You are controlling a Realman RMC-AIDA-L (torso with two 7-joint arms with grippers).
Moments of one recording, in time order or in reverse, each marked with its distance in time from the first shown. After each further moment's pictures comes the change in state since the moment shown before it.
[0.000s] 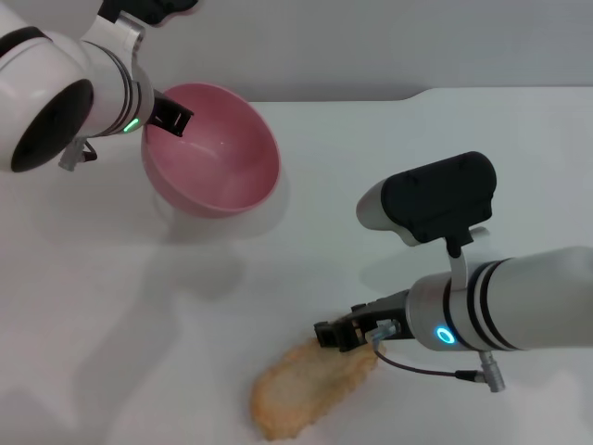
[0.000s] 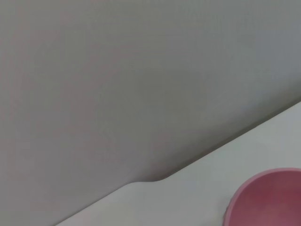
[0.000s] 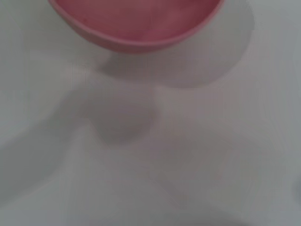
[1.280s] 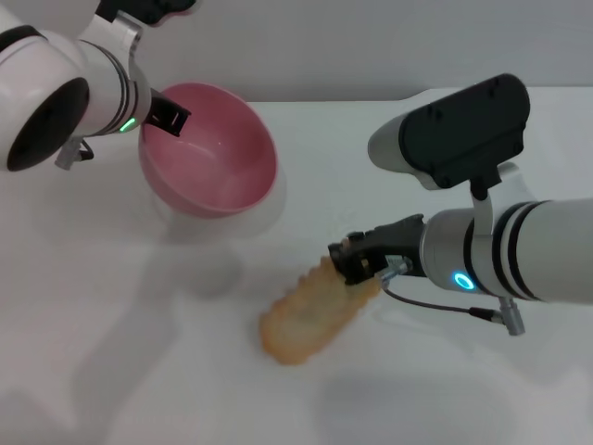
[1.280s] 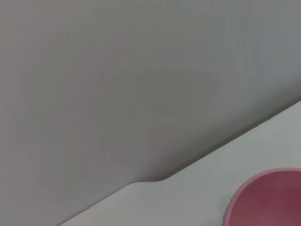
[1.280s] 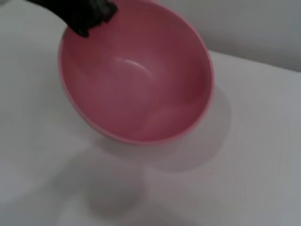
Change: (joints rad) left arm 0.003 0.002 -0.005 0.003 -0.001 0.001 0.016; right arm -0.037 -0.005 0.049 -0.212 -0.135 0.033 -0.040
